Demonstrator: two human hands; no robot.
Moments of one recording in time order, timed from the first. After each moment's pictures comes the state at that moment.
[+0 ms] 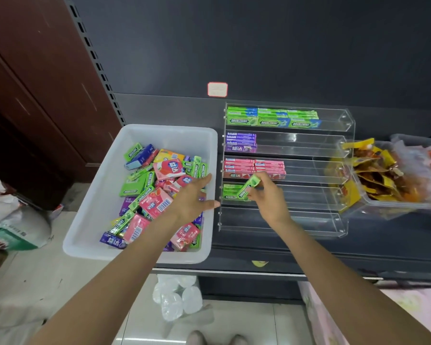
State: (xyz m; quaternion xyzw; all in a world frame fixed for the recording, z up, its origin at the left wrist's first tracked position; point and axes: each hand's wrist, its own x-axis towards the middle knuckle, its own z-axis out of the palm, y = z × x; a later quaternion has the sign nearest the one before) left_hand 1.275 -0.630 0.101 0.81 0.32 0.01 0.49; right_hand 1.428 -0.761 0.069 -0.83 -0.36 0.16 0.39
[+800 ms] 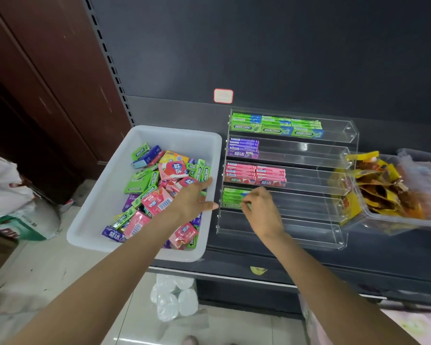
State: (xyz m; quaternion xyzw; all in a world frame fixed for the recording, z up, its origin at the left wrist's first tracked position) left_hand 1.279 -0.639 0.111 0.82 0.35 0.00 0.45; right_hand 1.416 -0.765 0.064 -0.86 -0.45 0.07 0.23
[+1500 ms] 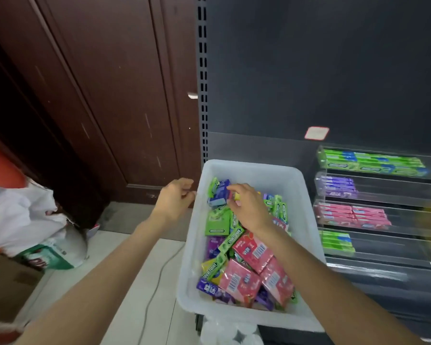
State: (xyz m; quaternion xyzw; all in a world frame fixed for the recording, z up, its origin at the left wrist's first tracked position) left_hand 1.144 -0.402 0.113 0.83 0.41 0.17 0.35; right_hand 1.290 -0.530 0.102 -0.81 -0.49 0.12 0.29
